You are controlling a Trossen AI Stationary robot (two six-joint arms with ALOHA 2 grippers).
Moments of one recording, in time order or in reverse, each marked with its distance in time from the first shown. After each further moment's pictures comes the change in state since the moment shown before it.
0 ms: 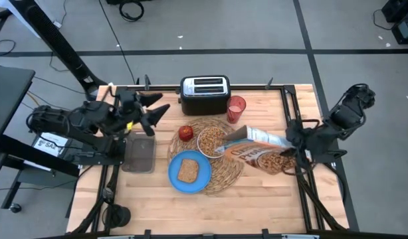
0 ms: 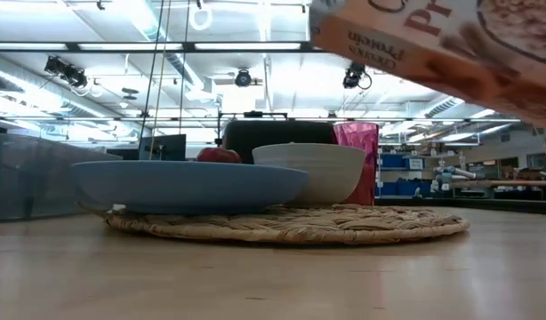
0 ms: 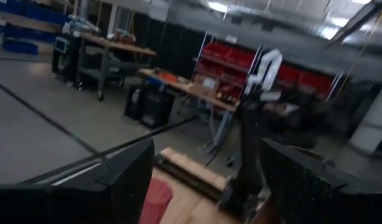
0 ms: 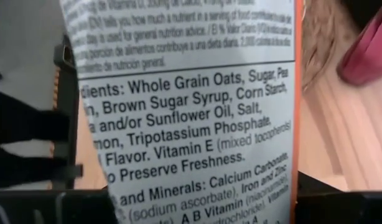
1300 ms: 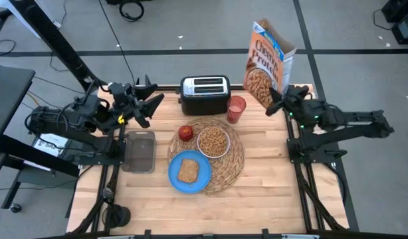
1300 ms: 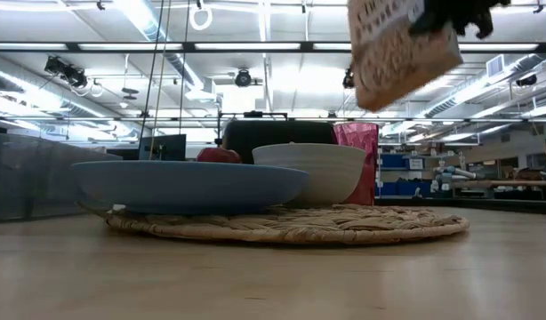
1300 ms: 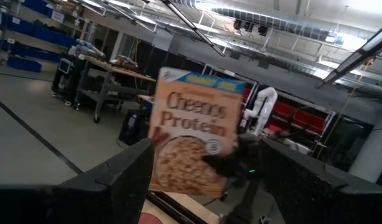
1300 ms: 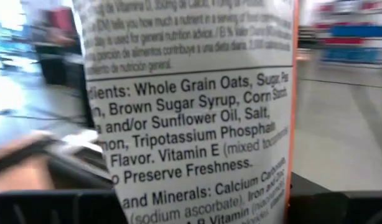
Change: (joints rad) left arm 0.035 -0.019 0.000 0.137 -0.001 0.027; right arm -0.681 -0.244 -0.460 1.105 0.718 -0.655
